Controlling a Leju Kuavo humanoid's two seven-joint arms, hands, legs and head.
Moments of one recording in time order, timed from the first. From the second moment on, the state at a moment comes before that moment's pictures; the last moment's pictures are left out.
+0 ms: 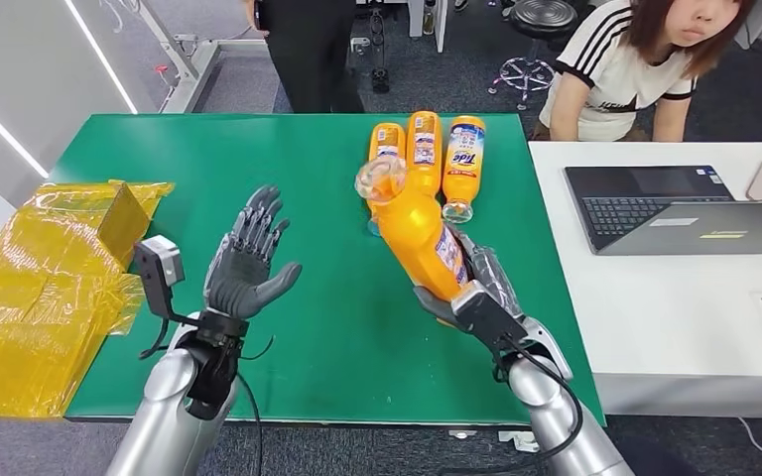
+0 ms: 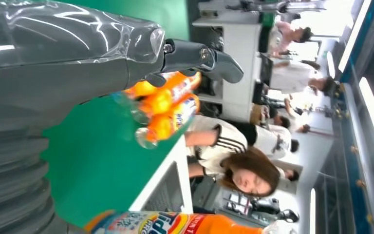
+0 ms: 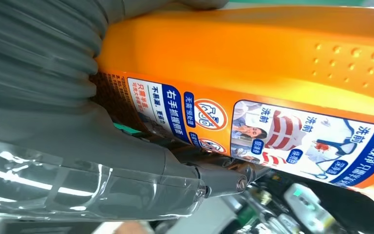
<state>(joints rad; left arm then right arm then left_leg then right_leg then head) -0.31 -0.11 -0.33 -1.37 0.25 -0.04 -0.41 -0.34 -0.01 0.41 -1.28 0.31 -0.09 -0.43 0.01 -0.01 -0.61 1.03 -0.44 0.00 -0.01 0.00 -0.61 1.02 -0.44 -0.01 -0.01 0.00</state>
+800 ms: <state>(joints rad) -0.57 -0.15 -0.40 -1.26 0.29 -0.14 -0.29 -0.59 0.14 0.54 -1.01 0.37 -0.06 -0.39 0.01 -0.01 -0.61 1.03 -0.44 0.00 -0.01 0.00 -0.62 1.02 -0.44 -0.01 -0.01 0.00</state>
